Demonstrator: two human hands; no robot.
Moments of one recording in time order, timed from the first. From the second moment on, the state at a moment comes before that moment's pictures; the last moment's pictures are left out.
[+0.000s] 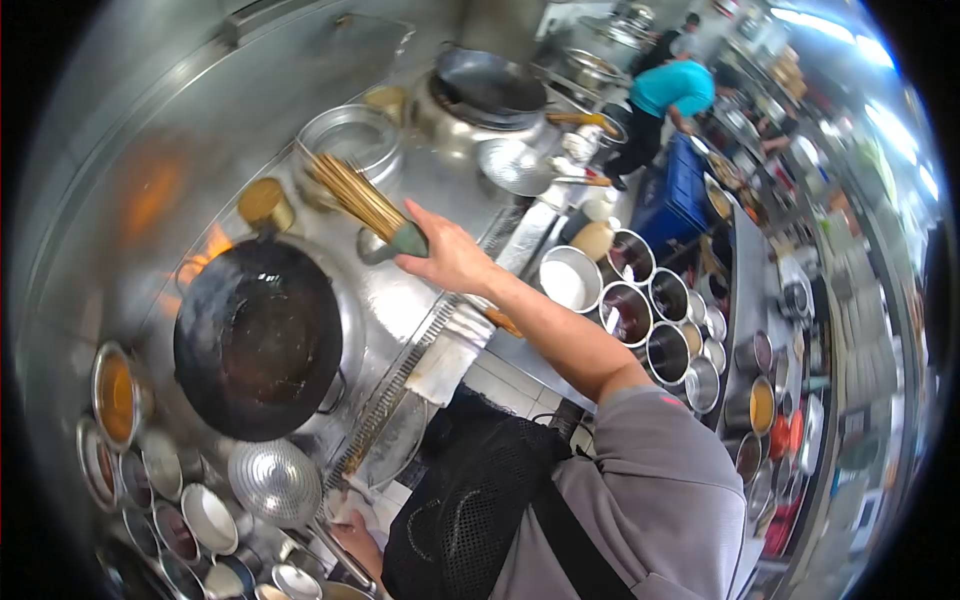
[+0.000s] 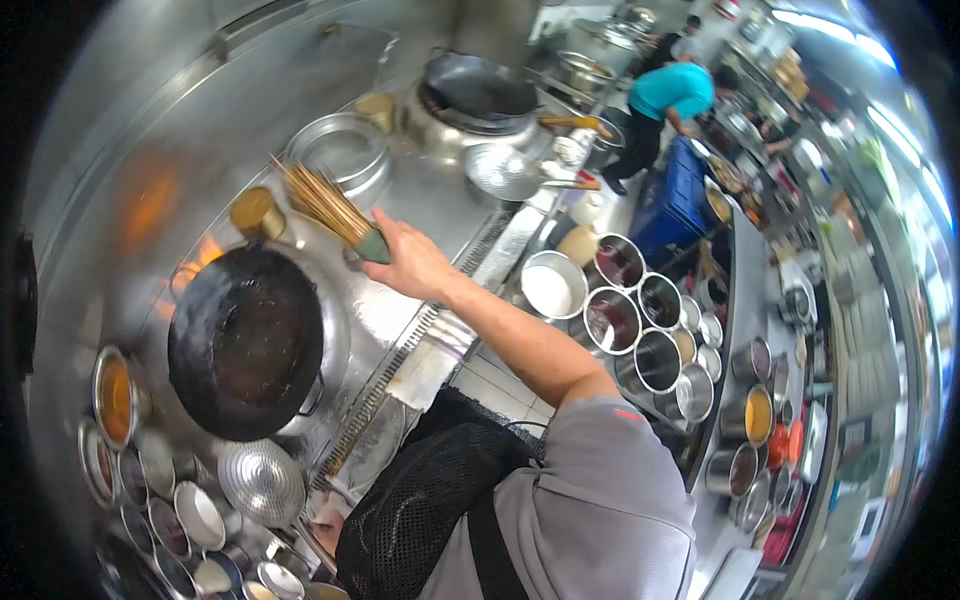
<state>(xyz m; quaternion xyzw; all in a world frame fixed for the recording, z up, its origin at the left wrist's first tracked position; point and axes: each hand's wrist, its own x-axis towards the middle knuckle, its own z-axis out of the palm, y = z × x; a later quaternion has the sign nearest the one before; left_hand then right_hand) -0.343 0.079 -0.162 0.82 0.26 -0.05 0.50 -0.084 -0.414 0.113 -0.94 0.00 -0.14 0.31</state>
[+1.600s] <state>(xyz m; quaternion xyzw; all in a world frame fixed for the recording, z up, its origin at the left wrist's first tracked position) -0.127 -0.104 -0.145 0.29 0.29 0.08 0.91 0.025 -0.169 -0.005 -0.89 -0.33 0.27 0.14</state>
